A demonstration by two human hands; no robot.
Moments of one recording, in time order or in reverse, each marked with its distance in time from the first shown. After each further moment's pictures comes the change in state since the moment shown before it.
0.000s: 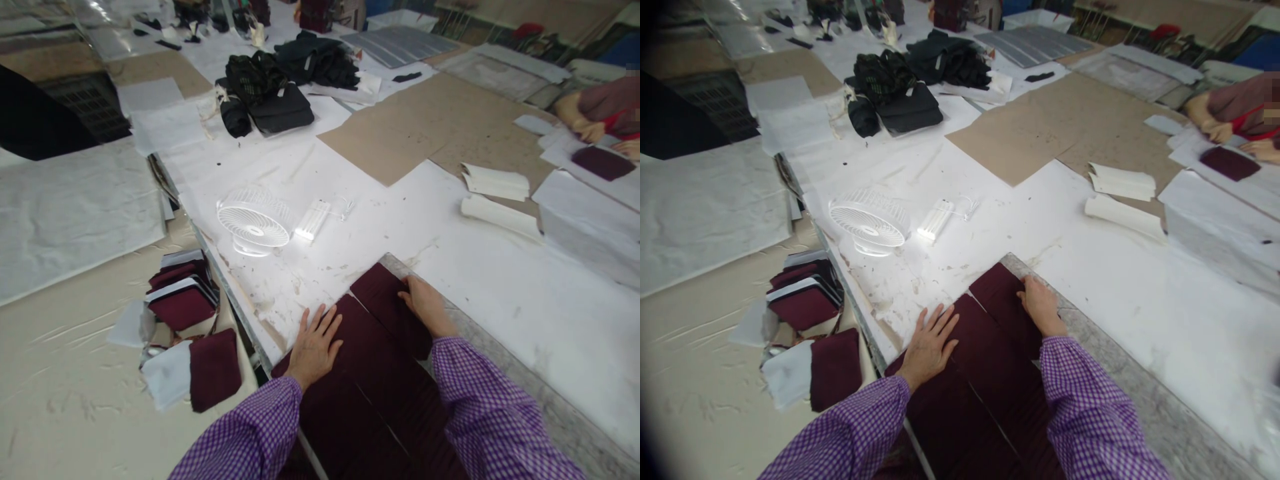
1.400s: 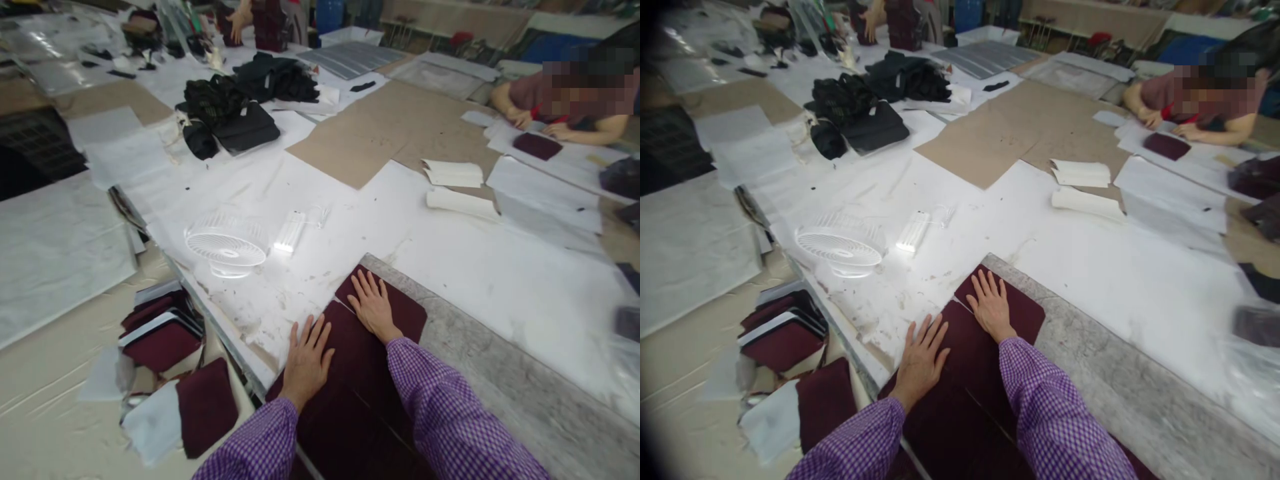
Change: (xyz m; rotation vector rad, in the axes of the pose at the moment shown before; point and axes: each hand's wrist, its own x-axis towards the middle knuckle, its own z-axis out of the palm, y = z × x) left_hand 0.003 0.002 0.002 0.070 -0.031 0.037; right_hand -0.019 -0.063 0.060 0.115 0.386 -0.239
